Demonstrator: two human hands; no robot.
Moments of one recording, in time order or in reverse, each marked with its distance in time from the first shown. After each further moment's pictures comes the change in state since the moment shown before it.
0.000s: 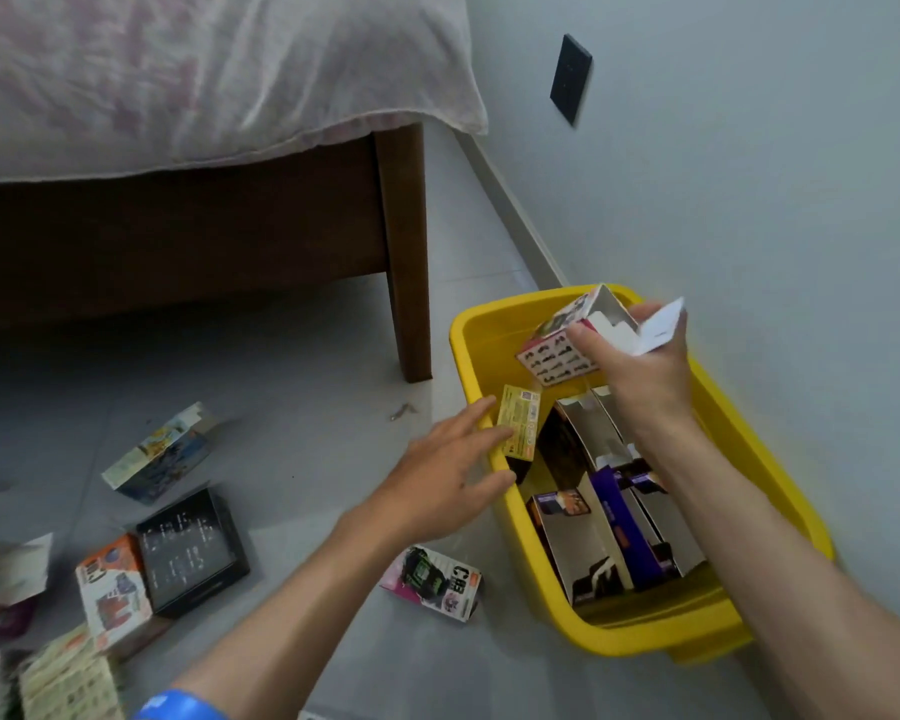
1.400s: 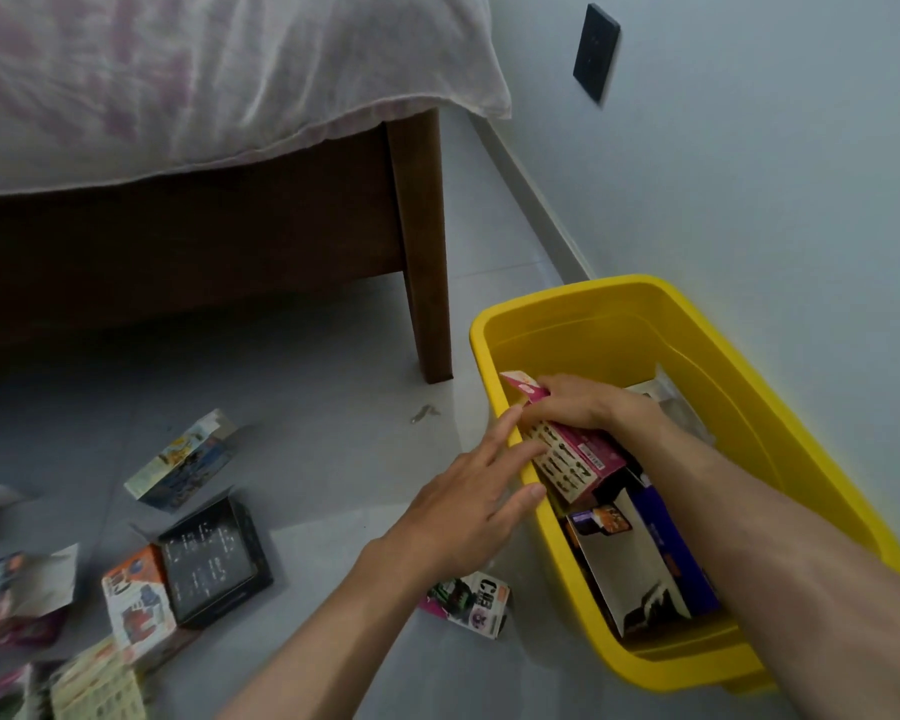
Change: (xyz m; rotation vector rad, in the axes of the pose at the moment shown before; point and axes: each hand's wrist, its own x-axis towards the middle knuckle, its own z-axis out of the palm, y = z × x) left_hand -0.001 -0.011 0.017 -0.035 -0.064 0.060; right_hand 0.054 0.064 0.059 -0.733 -0.972 0.272
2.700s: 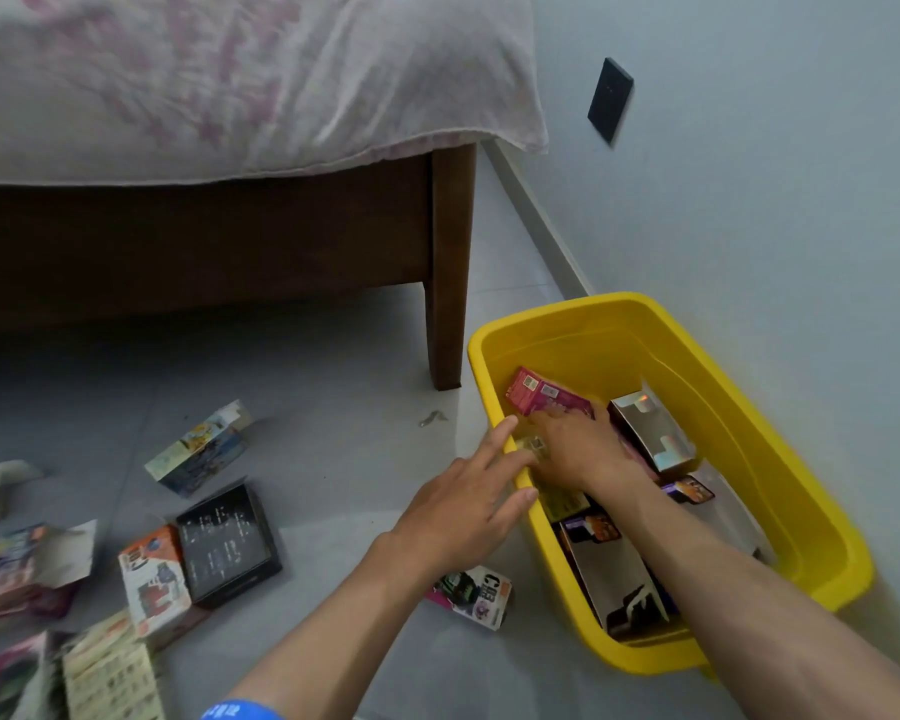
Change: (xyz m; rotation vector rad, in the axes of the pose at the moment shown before) left_hand -0.020 -0.010 0.001 0.100 0.087 0.032; right_hand -0.029 -0.006 0.058 -0.750 0.339 -0.007
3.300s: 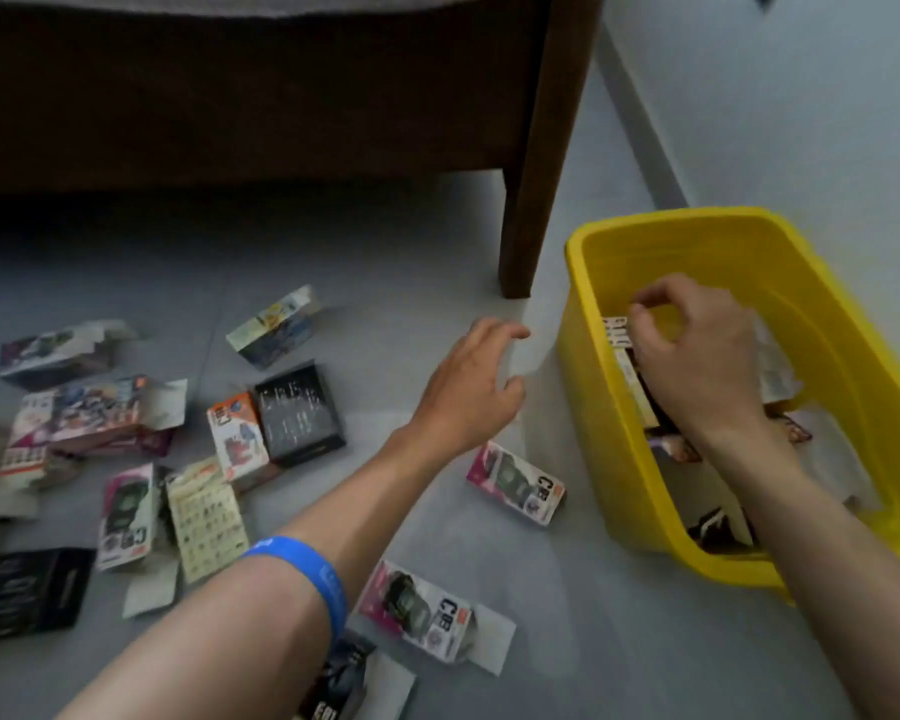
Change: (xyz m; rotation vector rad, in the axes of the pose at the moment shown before) left_hand -0.025 -0.038 -0.010 -0.156 0.269 -0.237; right_hand -0.061 -0.031 -0.050 0.585 0.753 -0.047
